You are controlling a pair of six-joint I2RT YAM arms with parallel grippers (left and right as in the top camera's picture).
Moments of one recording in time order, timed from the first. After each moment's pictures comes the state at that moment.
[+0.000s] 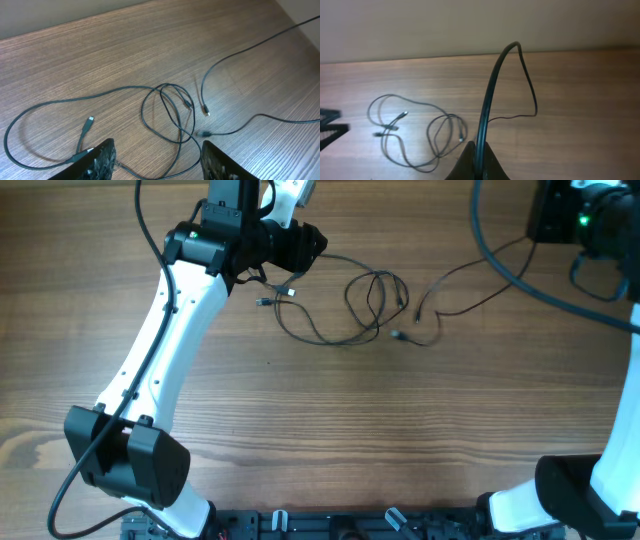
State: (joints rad) left arm -0.30 1.79 1.72 -0.73 0.42 0.04; right arm 0.01 1.69 2.41 -1.43 -0.04 0.07
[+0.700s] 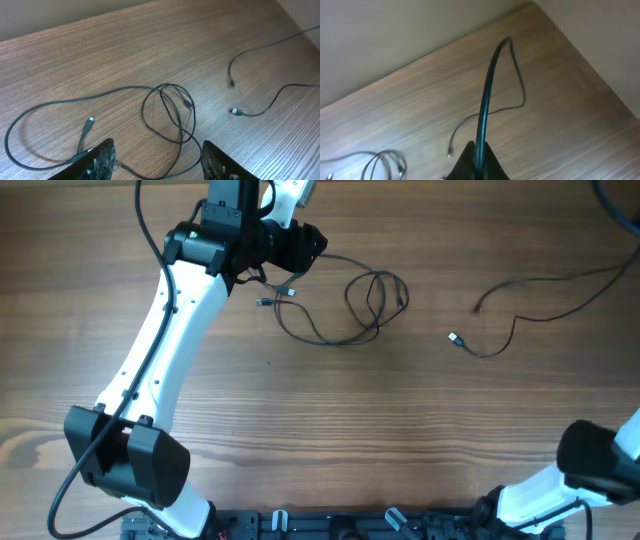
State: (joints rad) left arm -0.30 1.79 1.72 -0.73 0.42 0.04; right arm -0.37 1.81 2.41 -1.41 0.03 0.15
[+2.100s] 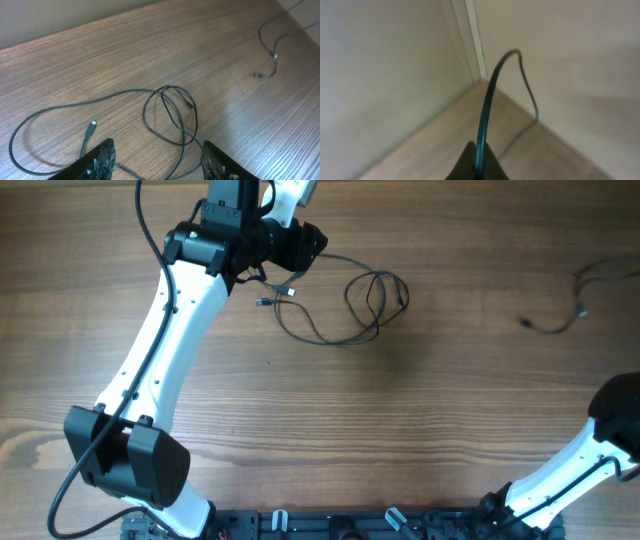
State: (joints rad) left arm -0.30 1.79 1.72 -0.72 0.42 0.07; right arm -0.62 2.13 2.41 -0.75 0.01 0.16
